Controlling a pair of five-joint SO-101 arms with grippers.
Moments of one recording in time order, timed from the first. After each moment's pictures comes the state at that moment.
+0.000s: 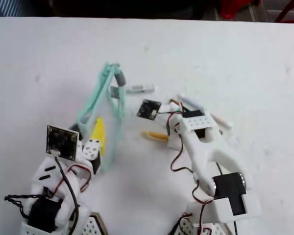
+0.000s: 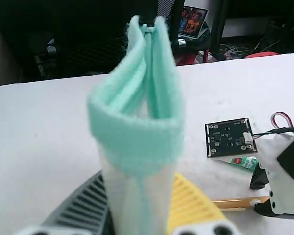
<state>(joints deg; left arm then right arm) 11.4 -104.1 76.7 55.0 4.2 -12.4 -1.2 41.8 48.0 59.8</state>
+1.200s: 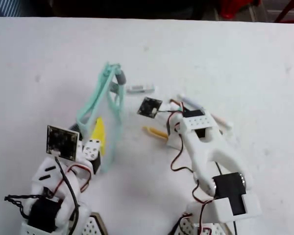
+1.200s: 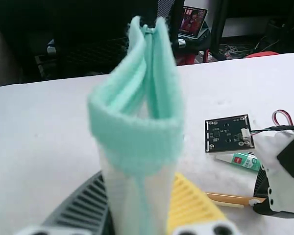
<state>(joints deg) 11.5 -104.1 76.7 55.0 4.2 -12.3 -1.2 41.7 47.9 56.8</state>
